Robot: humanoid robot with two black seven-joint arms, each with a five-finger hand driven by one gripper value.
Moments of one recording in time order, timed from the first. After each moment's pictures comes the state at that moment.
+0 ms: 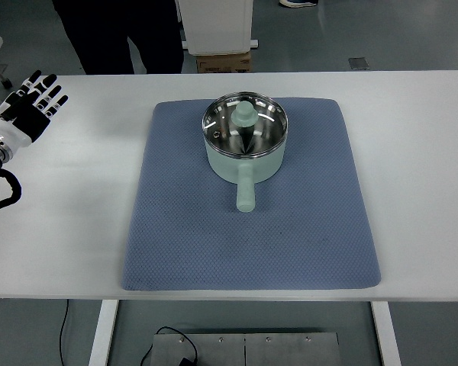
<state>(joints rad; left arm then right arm) -0.84 0.39 -0.80 -0.35 -0.24 -0.43 -0.01 0.02 0.00 0.62 0.16 -0.16 -0.09 -0.05</state>
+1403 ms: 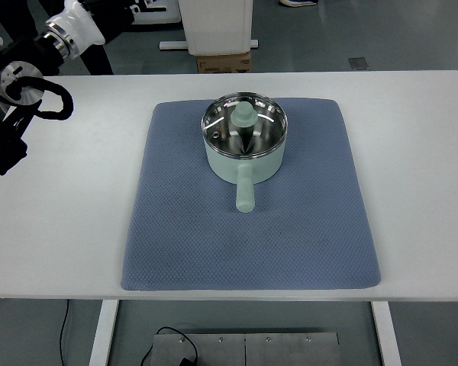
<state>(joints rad) -1.17 0.31 -0.70 -0.69 0.14 -0.42 0.00 0.02 0.00 0.62 0.16 -0.16 -0.09 -0.05</state>
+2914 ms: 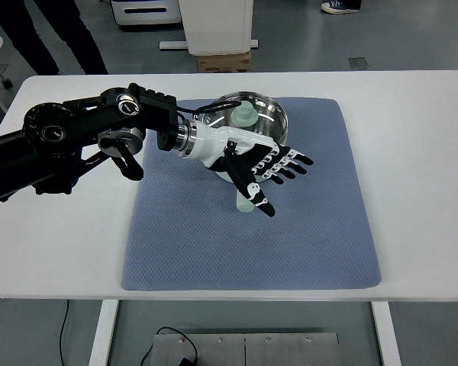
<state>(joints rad) -1.30 0.25 -0.09 -1.02 0.37 -0.61 0.14 0.02 0.00 0.62 0.16 -0.16 -0.09 -0.05</state>
